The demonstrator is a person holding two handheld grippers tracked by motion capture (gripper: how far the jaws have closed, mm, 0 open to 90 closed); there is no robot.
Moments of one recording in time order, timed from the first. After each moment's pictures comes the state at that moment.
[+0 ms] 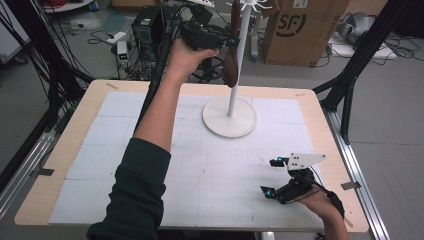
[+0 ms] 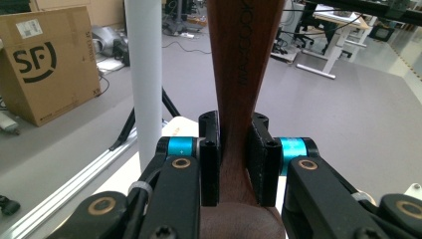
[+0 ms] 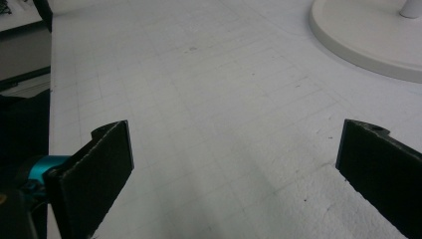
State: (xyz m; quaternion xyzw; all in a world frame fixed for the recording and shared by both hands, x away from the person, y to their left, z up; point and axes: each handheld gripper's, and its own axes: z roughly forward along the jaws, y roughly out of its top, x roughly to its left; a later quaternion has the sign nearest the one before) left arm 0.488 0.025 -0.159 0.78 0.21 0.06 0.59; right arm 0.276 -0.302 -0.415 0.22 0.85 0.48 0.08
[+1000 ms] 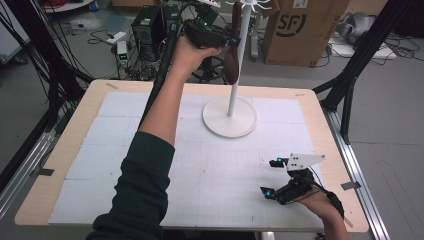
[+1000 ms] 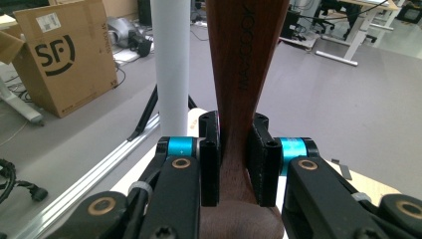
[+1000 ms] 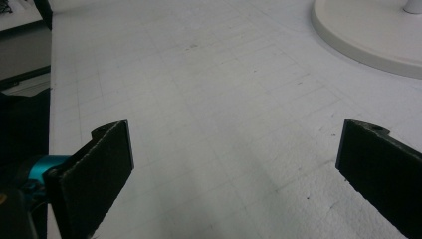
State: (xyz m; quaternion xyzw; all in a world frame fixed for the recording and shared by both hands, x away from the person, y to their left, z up) left arm 0.502 0.015 -0.162 0.79 0.21 0.09 0.57; right arm 0.276 -0.302 -0.417 0.22 0.85 0.47 0.07
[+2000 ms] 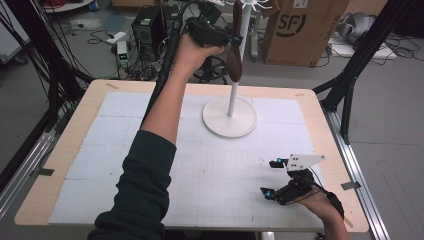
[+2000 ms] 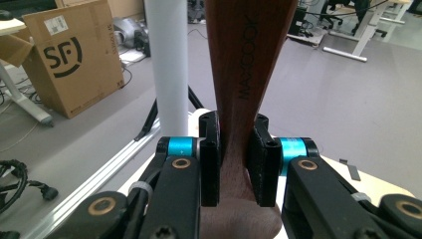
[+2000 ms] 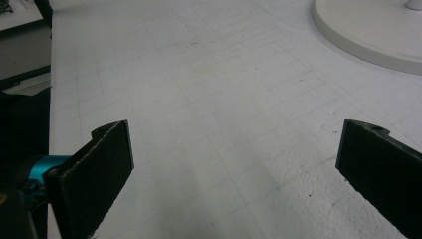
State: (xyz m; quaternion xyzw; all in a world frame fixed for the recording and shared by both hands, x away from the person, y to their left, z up) left arm 0.500 0.008 -0.155 0.80 0.21 0.10 0.55; right arm 0.275 -0.302 -0.419 0.23 0.85 0.47 0.07
